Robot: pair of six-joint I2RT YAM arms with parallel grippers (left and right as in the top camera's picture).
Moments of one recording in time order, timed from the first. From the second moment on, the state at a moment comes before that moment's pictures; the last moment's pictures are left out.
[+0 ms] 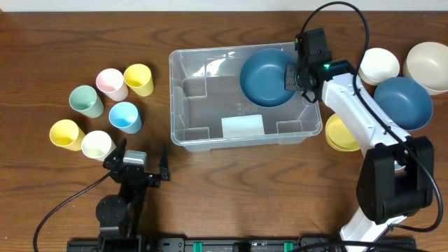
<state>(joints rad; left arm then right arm) 0.01 0.01 0.02 -0.10 0.15 0.06 0.25 1.86 1.42 -0.61 0.11 0.27</state>
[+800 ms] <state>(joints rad) 0.01 0.01 0.02 -0.10 0.15 0.06 0.25 1.86 1.42 -0.58 0.13 0.24</state>
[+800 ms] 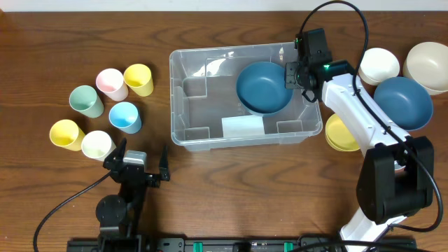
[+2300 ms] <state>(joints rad) 0.01 0.01 0.02 -0.10 0.15 0.06 0.55 2.01 1.42 -0.55 -0.09 0.00</state>
